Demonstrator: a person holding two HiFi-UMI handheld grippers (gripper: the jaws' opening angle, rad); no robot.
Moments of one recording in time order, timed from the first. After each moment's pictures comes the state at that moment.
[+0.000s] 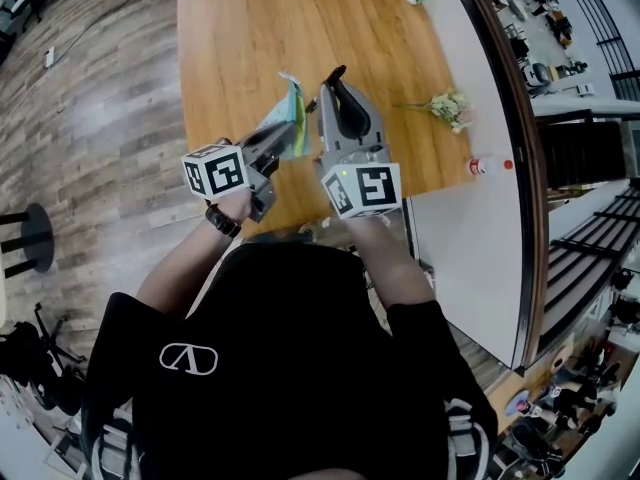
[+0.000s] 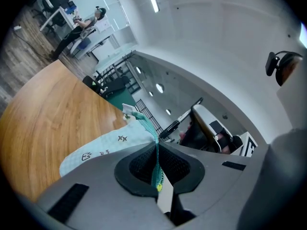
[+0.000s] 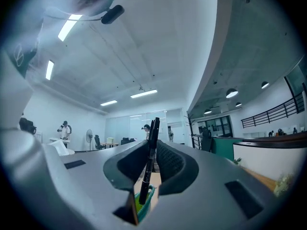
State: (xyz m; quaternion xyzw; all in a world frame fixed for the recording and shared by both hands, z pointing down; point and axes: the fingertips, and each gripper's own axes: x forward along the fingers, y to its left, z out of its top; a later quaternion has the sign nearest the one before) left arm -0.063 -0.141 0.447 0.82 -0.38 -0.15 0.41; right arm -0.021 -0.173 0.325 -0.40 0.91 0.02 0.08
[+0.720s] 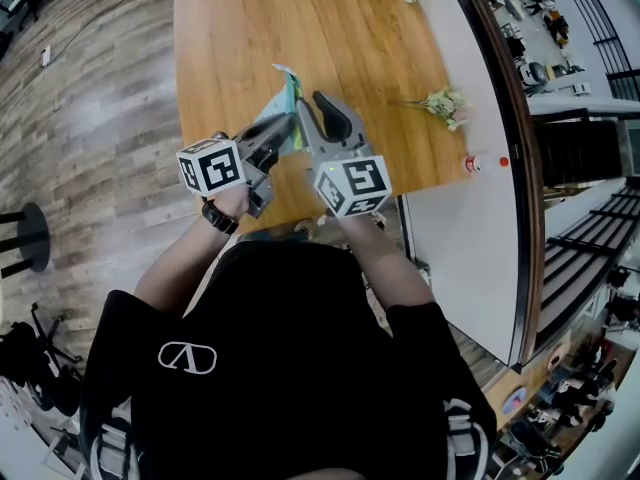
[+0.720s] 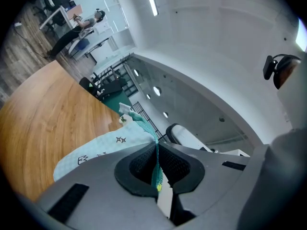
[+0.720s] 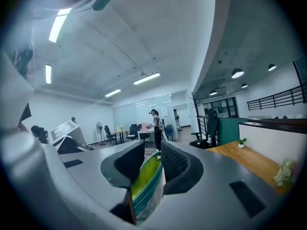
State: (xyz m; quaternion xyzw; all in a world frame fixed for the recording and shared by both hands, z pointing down) left arm -0.060 -0.141 0.427 0.82 -0.37 -0.17 0.39; right arm -0.037 -0.159 0.378 -0.35 0.93 -0.05 0.00
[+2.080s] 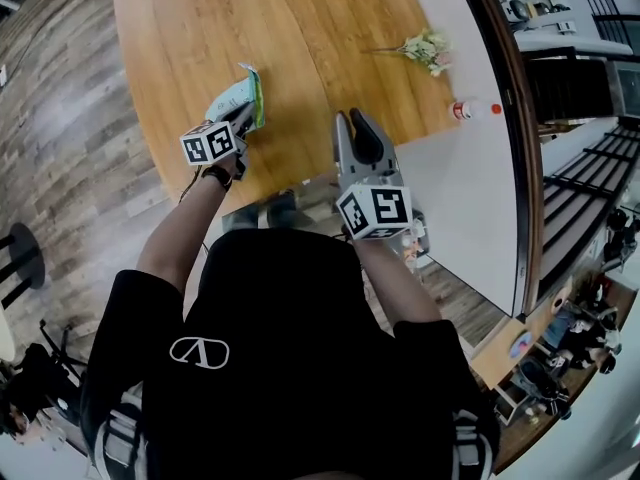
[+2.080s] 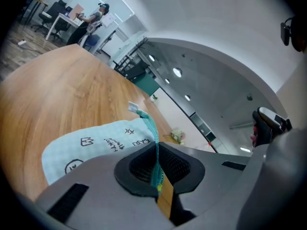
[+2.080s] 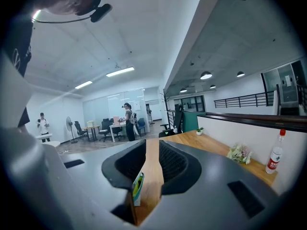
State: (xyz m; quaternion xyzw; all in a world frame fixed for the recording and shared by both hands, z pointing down) left arm -0.047 -0.185 0.685 0.78 -0.45 -0.03 0.43; right arm 0.114 -0.137 0.441 -0.51 0.85 -0.10 -0.04
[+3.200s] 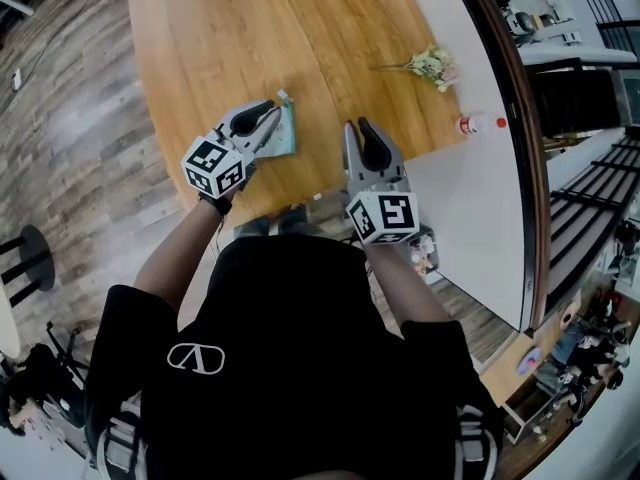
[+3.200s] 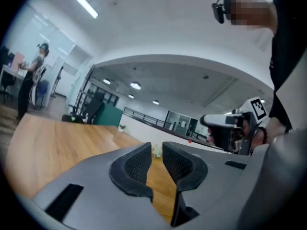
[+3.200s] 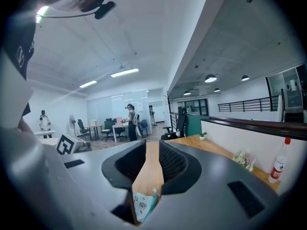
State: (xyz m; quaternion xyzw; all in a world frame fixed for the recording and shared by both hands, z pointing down) left arm -0.016 -0.169 0.515 0.91 -0.38 -0.01 0.16; right arm 0.115 -0.142 0.432 -0.50 0.86 -0.07 -0.04
